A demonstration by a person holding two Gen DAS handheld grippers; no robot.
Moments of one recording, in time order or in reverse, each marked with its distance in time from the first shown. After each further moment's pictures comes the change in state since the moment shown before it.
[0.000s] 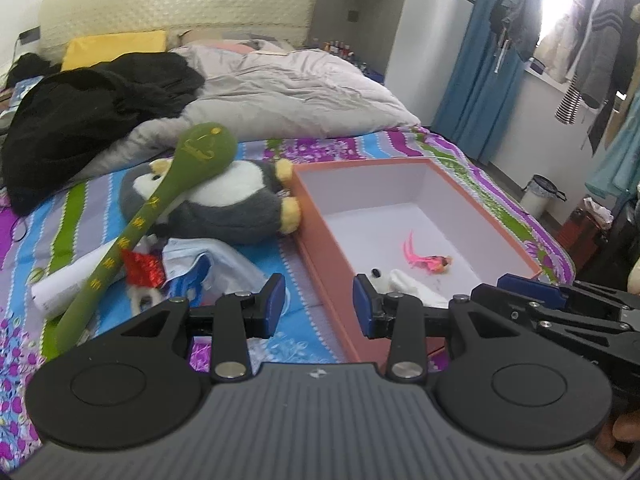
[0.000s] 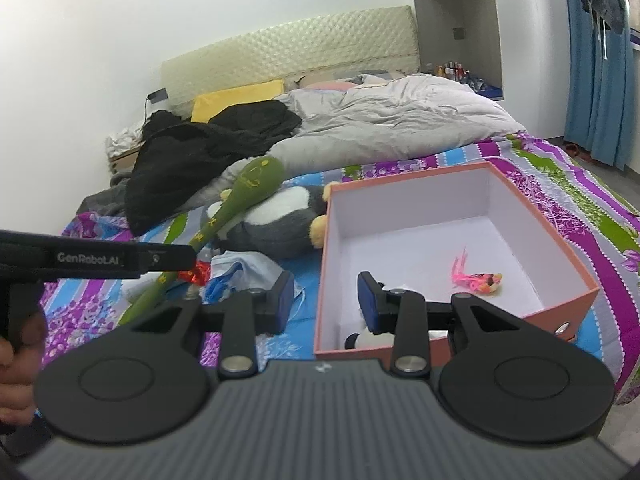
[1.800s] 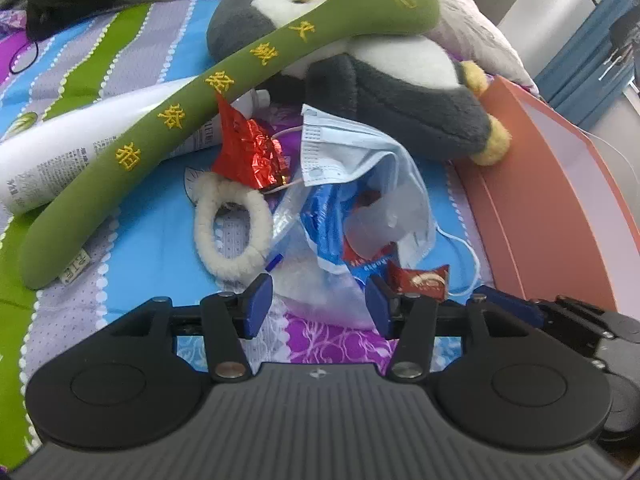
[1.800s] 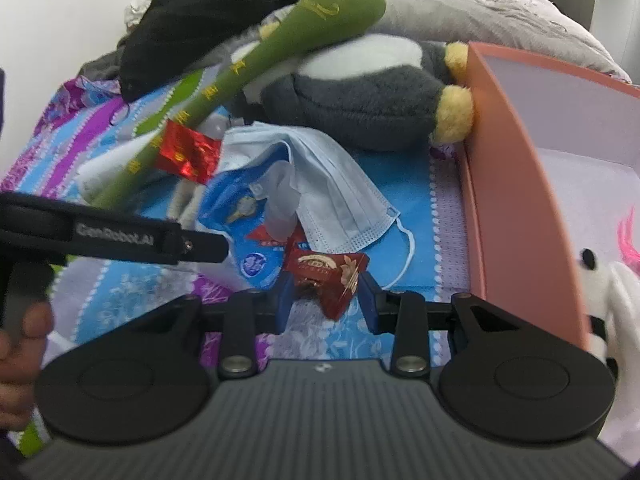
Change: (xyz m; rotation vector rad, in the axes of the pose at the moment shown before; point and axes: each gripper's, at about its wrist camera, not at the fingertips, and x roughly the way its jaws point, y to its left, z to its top) left arm 0.191 0.185 -0.052 -0.317 0.264 0.075; right arm 0.234 0.084 -0.052 -0.174 0.344 0.058
